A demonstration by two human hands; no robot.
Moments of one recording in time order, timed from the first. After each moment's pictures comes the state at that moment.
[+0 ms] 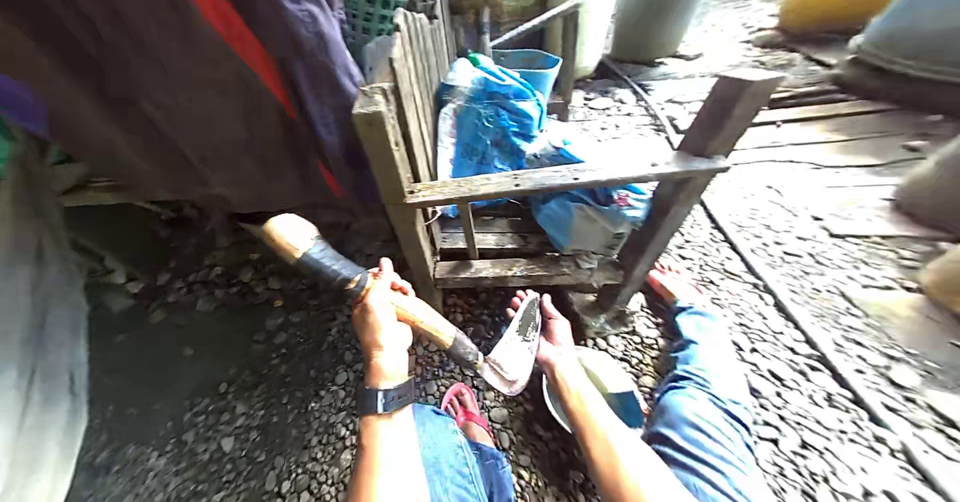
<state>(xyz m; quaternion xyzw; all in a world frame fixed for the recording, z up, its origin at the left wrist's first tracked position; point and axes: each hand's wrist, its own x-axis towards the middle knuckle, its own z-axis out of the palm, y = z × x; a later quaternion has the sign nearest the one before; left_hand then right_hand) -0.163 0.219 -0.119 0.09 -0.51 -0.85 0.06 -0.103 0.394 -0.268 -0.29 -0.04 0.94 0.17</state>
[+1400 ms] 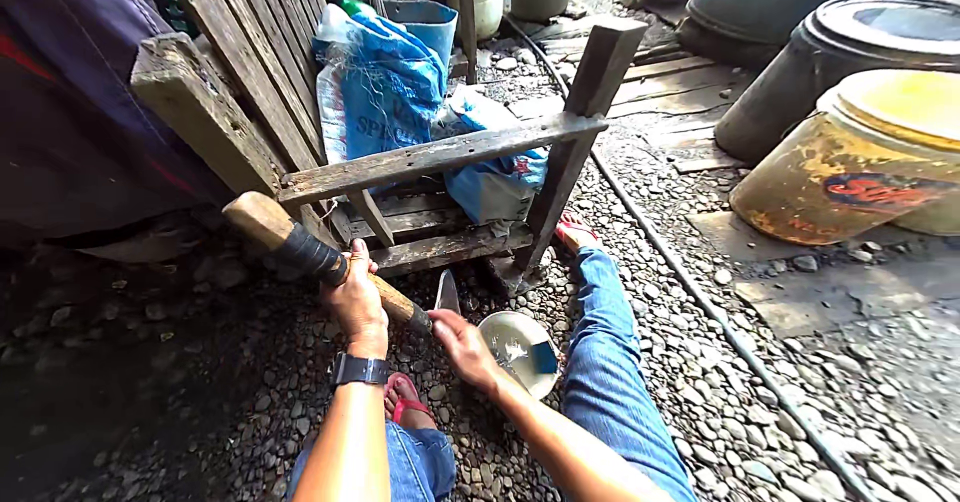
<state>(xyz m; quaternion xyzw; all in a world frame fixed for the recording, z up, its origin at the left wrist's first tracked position) -0.176 0.318 -0.175 0.08 -0.63 -0.76 0.10 -0.056 0.389 -0.299 -0.14 -0.73 0.66 0.10</state>
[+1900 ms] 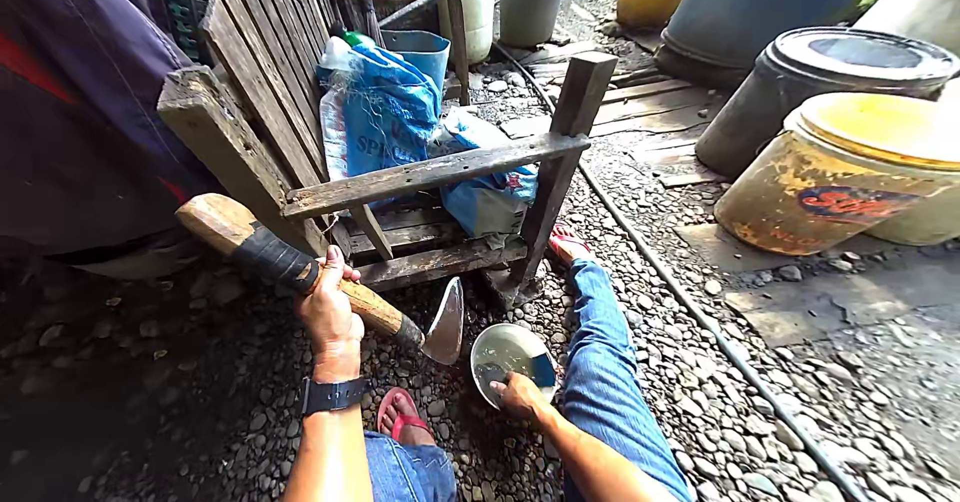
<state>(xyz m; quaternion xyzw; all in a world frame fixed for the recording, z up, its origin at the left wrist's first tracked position) -0.182 0.293 -0.141 0.05 -0.58 -0.81 0.06 0.006 0.444 -0.395 -0.38 -0.75 0.42 -0.34</state>
